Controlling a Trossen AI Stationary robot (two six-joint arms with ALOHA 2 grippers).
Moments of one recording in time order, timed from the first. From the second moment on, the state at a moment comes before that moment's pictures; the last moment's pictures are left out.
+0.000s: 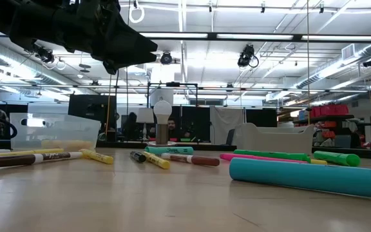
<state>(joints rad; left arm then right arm) -0.25 1.31 0.42 0.76 -0.43 -0.15 0.85 1.41 0.86 -0.91 -0.18 2.14</state>
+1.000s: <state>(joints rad) -0.25 1.31 0.42 0.75 -0.43 -0.17 0.80 1.32 0.85 -1.06 -0.14 1.89</state>
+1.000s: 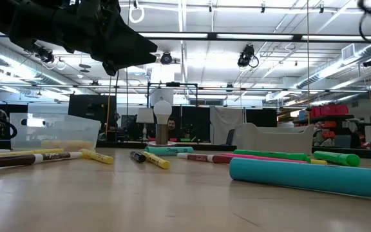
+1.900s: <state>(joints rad) -0.25 1.31 0.42 0.78 -0.43 -0.17 0.46 1.31 0.85 -0.77 0.66 1.21</state>
